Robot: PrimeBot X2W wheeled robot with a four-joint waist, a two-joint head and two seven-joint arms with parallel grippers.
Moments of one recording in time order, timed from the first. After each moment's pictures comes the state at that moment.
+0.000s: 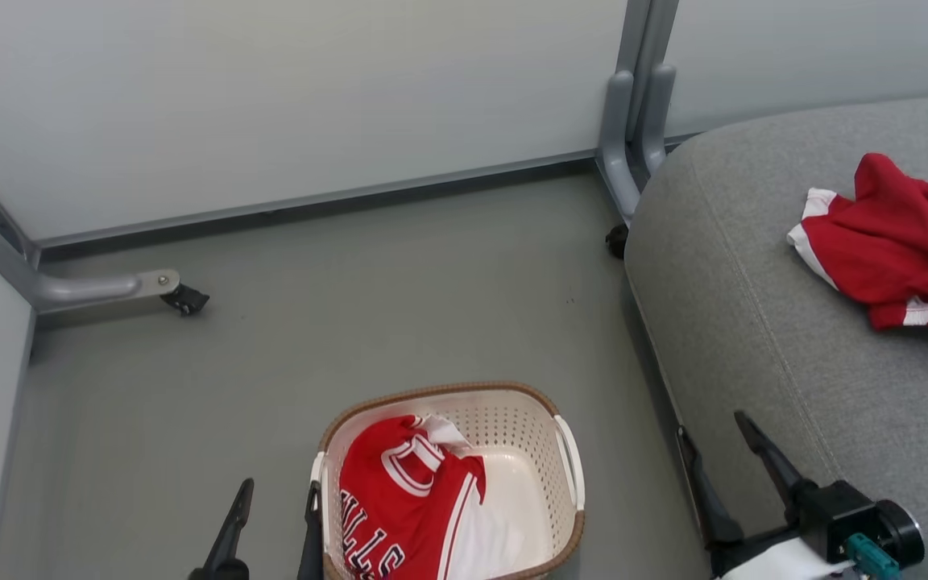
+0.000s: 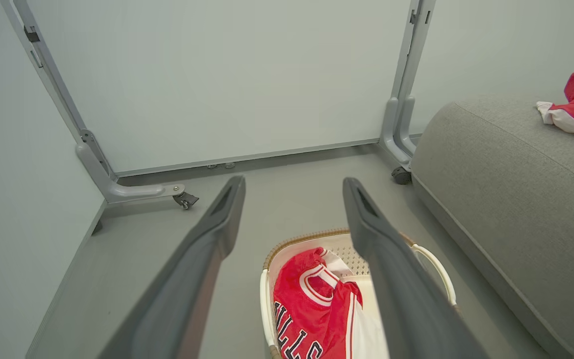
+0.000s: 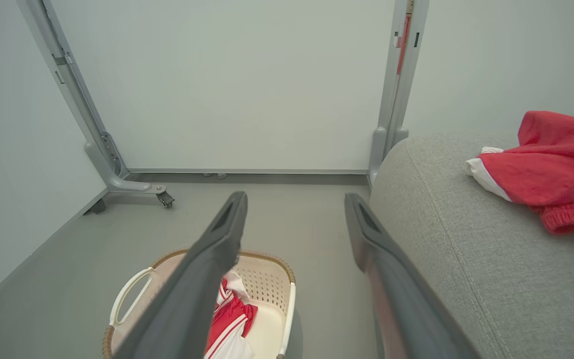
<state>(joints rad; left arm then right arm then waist) 0.23 0.05 -0.16 0.07 -0.09 0.00 -0.26 0.11 -0.05 0.10 0.07 0.10 0.13 -0.26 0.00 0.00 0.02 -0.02</state>
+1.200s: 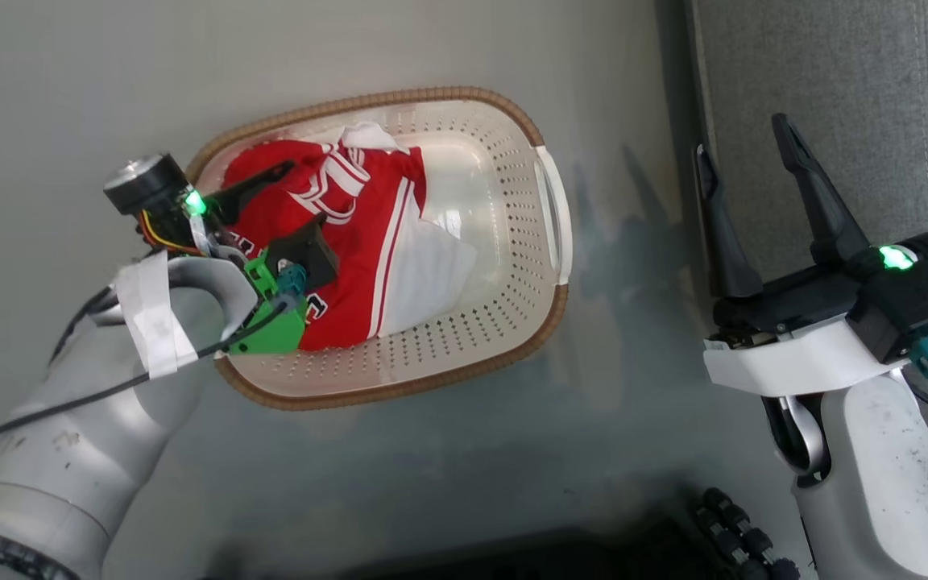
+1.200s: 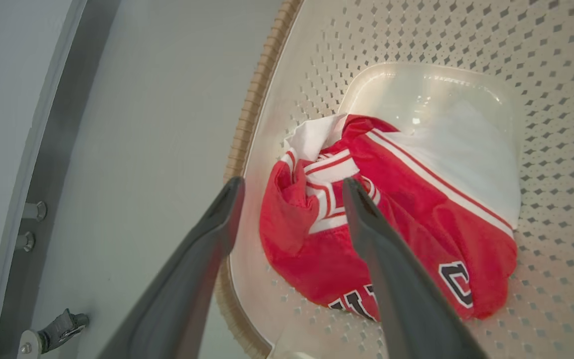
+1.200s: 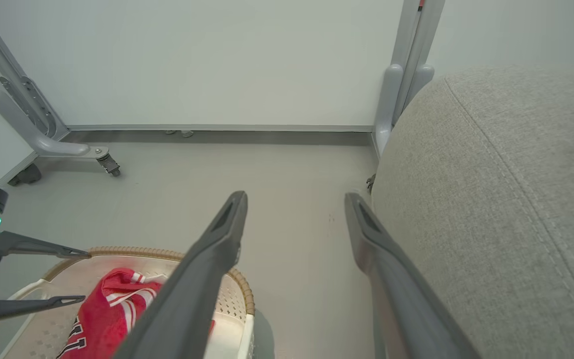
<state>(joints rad) -0.94 0.29 -0.83 0.93 0.21 -0.13 -0.26 -0.34 -0.06 0.09 -0.09 0.08 0.13 -0.26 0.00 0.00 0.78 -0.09</state>
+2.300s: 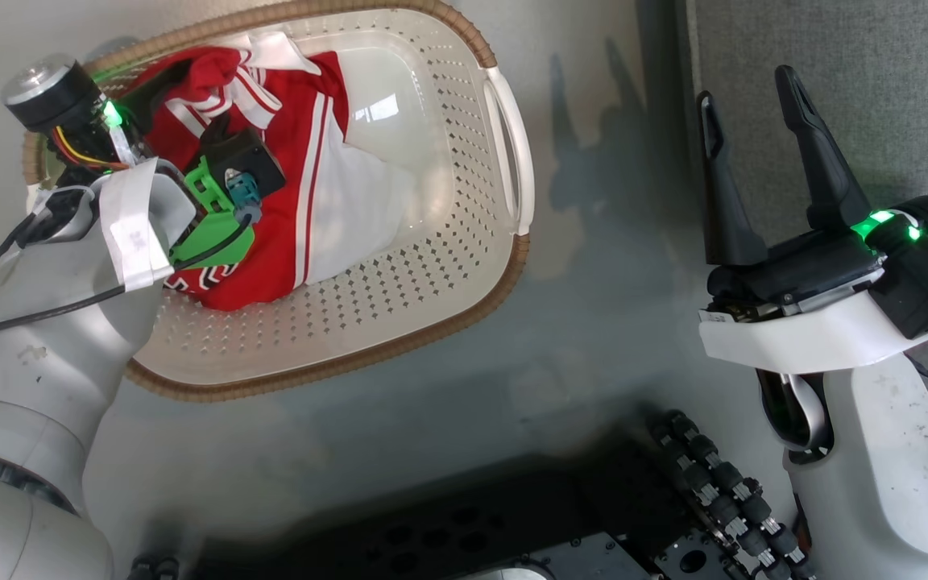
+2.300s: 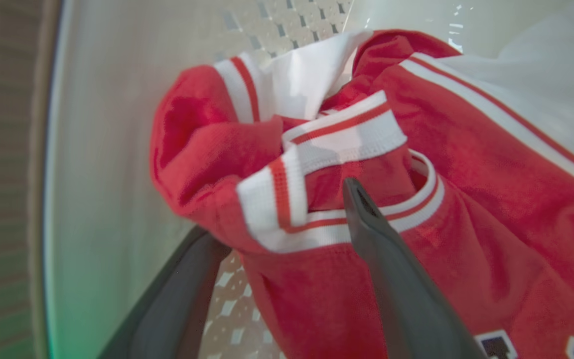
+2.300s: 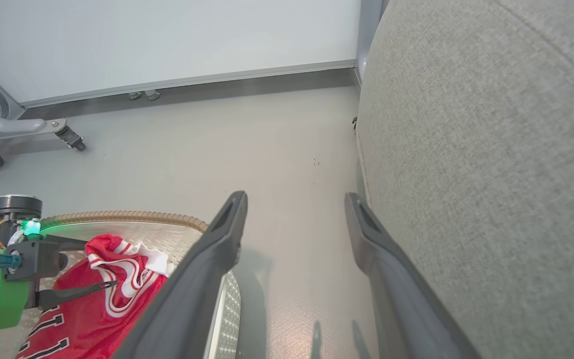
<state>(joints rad) -1.19 0.24 -0.90 1.26 0.25 0.04 -0.26 -0.40 -0.05 0.12 -0.12 0.19 0.13 -0.26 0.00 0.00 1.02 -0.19</state>
